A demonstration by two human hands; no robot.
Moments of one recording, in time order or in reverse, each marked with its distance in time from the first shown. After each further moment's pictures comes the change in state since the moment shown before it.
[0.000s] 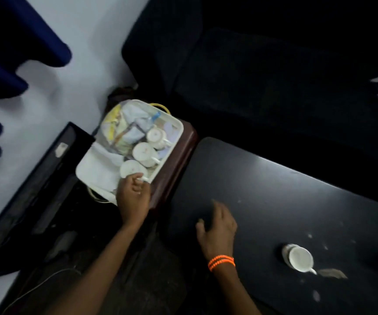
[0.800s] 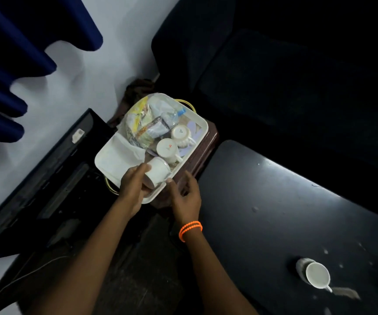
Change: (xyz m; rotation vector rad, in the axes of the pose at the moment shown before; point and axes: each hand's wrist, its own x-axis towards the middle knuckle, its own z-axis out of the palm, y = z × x) left_hand 0.072 -0.037 -0.039 -0.708 -0.282 -0.567; right_hand 0.033 -0.141 0.079 0.849 -0.158 0.218
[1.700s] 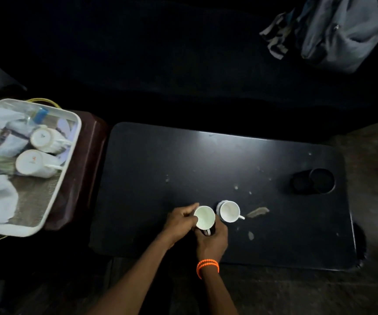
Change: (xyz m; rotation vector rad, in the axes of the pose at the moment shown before) left_hand -0.148 -0.235 0.224 0.968 -0.717 -0.173; right_hand -0.080 0.123 -0.283 -0.032 0.839 0.301
